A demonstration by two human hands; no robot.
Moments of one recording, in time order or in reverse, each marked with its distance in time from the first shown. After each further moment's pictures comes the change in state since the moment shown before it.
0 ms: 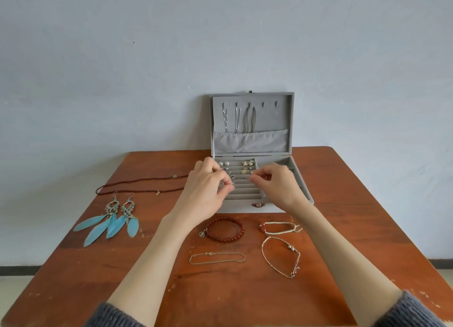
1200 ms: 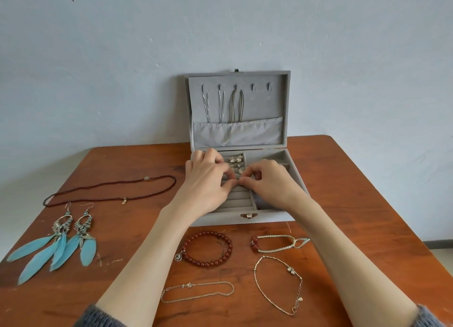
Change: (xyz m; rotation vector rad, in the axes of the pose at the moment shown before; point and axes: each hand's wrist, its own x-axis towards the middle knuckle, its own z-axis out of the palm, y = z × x) left_hand 0.053 0.001 0.043 0.027 -0.135 -0.030; right_hand 0.036 0.029 0.006 -0.090 -0.176 0.046
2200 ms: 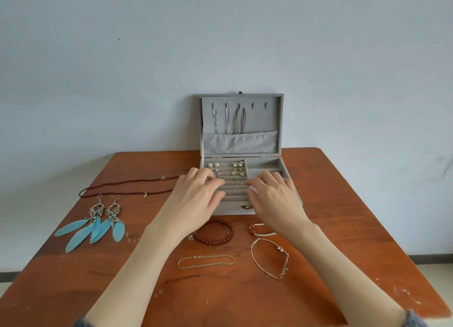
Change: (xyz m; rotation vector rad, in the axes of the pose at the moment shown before) left_hand -0.067 -0.005 -0.035 0.201 0.087 0.169; right_hand -0.065 -0.015 0.006 -0.562 0.248 -0.148
